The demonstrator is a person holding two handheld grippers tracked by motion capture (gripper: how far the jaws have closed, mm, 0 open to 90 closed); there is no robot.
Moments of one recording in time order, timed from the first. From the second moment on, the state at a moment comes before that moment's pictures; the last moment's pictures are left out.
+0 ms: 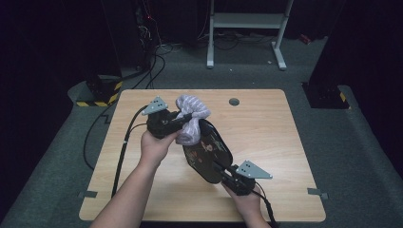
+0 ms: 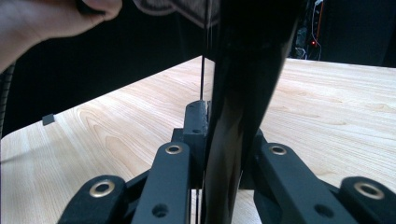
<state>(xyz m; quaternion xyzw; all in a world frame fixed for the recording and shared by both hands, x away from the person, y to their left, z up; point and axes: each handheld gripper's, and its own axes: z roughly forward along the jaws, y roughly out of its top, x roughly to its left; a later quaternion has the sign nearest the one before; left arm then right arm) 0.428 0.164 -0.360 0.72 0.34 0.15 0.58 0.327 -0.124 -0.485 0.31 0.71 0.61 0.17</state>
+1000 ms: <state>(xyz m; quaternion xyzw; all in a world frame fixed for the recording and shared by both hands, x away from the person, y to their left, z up) 0.378 0.131 -0.309 0.72 0.25 0.18 0.62 0.328 -0.123 -0.485 0.31 0.71 0.61 0.16</state>
